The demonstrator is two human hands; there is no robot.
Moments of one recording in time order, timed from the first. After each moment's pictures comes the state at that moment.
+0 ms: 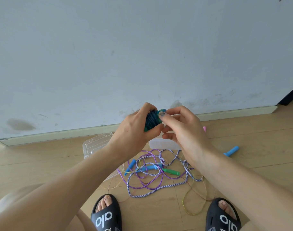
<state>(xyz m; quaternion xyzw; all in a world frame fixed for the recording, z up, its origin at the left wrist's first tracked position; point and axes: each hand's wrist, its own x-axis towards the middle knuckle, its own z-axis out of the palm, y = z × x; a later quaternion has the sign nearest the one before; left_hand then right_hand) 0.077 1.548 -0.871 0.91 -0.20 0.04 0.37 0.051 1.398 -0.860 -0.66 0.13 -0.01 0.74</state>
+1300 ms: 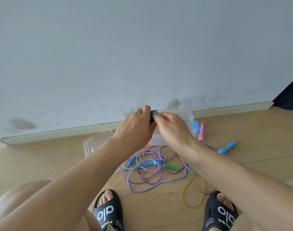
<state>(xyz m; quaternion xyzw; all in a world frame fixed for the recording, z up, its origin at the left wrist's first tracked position) 0.079 1.540 -0.884 0.97 -0.19 0.03 0.17 0.044 1.413 -0.860 -0.84 0.07 0.05 0.54</state>
